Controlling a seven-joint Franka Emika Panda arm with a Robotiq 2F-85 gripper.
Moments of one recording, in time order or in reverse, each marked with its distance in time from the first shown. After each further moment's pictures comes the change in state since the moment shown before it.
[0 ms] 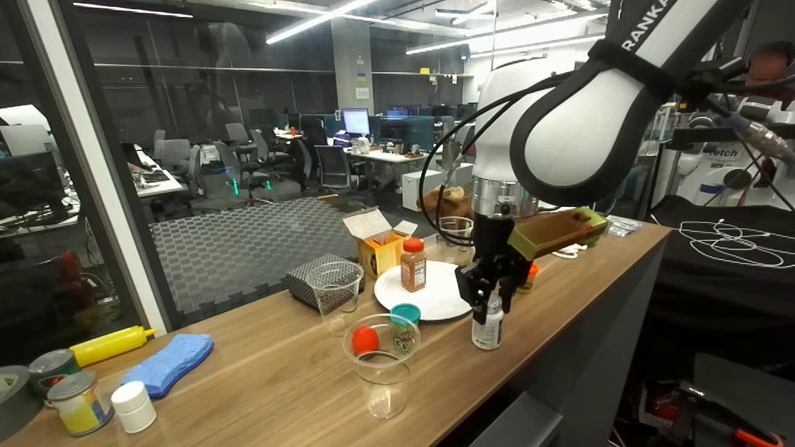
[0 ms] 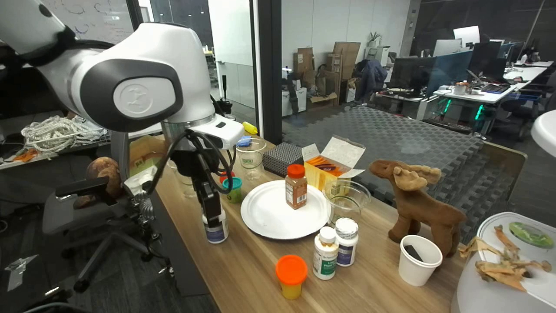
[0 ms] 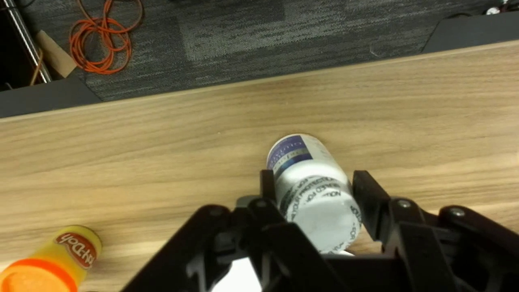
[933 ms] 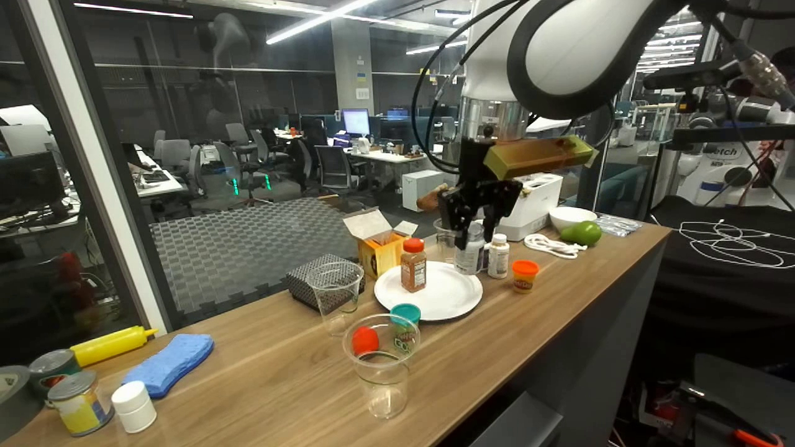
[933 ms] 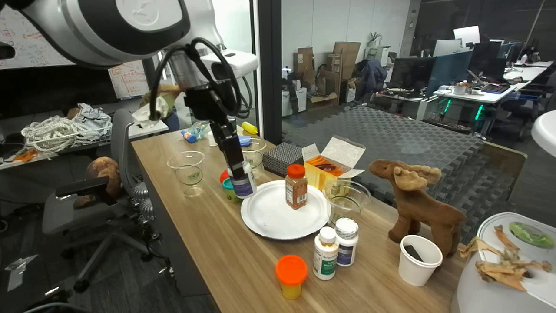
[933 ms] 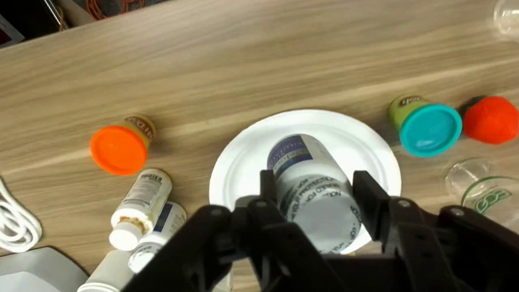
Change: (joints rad) arm -0.024 -0.130 -0.009 0.119 -0.136 -0.128 0.164
